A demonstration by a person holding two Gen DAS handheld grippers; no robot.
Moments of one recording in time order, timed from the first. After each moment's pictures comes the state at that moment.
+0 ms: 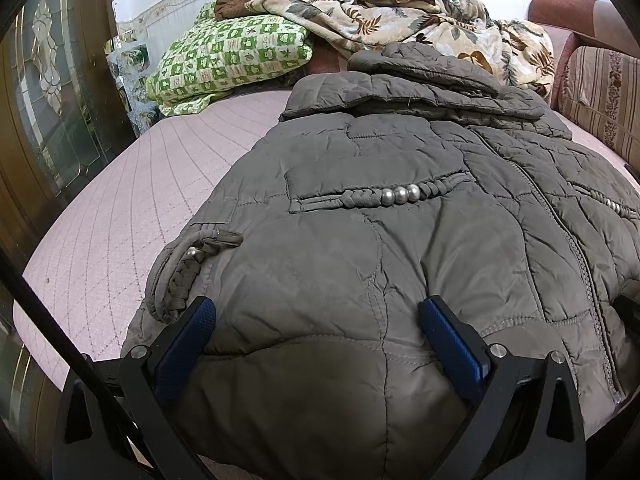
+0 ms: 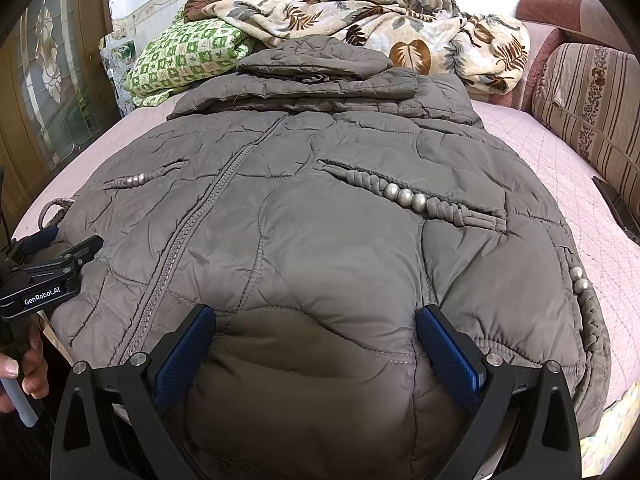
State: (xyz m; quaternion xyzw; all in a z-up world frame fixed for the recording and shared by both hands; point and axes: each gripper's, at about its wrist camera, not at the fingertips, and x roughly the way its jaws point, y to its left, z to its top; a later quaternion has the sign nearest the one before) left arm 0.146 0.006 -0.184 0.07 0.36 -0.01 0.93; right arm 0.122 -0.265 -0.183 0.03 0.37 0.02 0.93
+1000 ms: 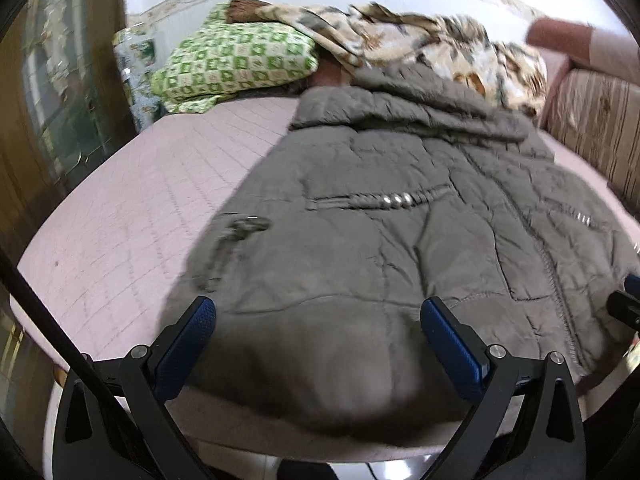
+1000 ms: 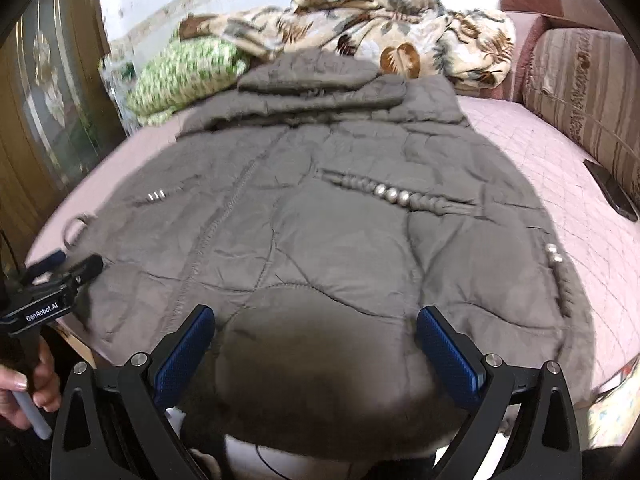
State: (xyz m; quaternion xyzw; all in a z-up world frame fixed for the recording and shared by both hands) left arm 0.113 0.031 -0.156 0.03 0.35 -0.02 0.94; right arm 0.089 -0.278 -0.161 0.07 0.35 0.03 0.93
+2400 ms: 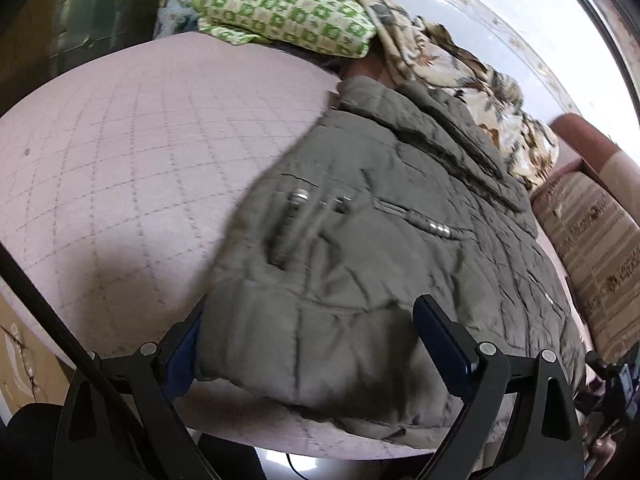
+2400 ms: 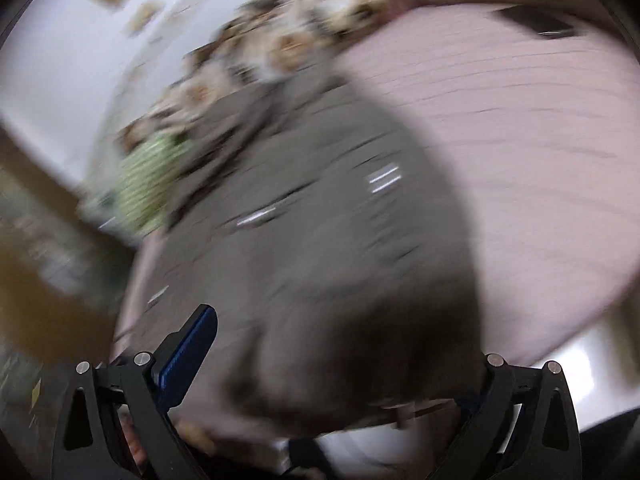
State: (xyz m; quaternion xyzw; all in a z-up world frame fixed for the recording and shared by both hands) left arm 0.131 0.102 -0.171 -0.17 0.39 -0.07 0.90; right arm 0.062 -0.387 -0.191 0.34 0.34 0.06 0.88
